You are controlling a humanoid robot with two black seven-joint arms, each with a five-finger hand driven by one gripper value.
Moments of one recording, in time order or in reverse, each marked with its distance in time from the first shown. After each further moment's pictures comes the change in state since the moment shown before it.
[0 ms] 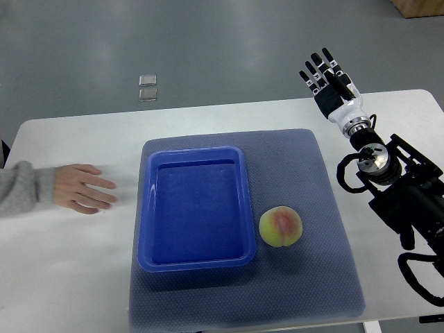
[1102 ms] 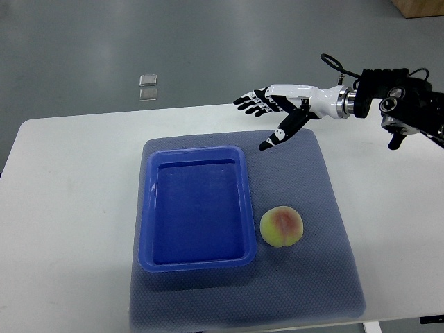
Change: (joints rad) left arm -0.024 0.000 -0.001 -0.051 0.000 0.000 0.000; right arm 0.466 -0.432 -1.010 0.428 -0.759 0.165 -0.033
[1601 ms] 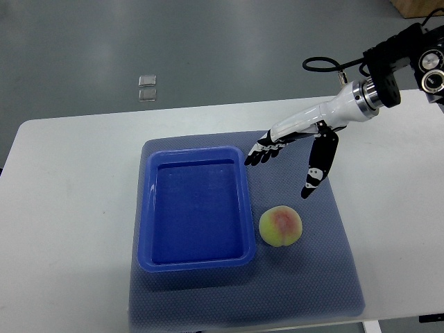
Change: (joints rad) left arm -0.008 0.000 -0.001 0.001 0.000 -0.026 0.000; right arm 0.451 -0.218 -0.409 0.533 0.122 0.078 -0.082
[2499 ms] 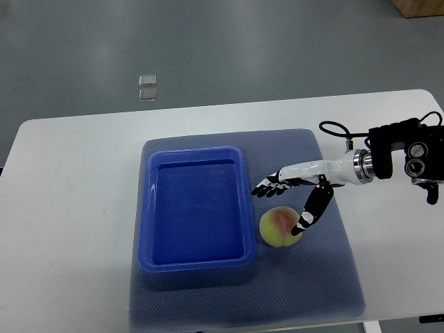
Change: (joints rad) left arm 0.000 0.000 0.001 0.010 0.000 -0.007 0.035; right arm -0.370 0.001 0.027 0.008 -0.017 -0.301 -0.005
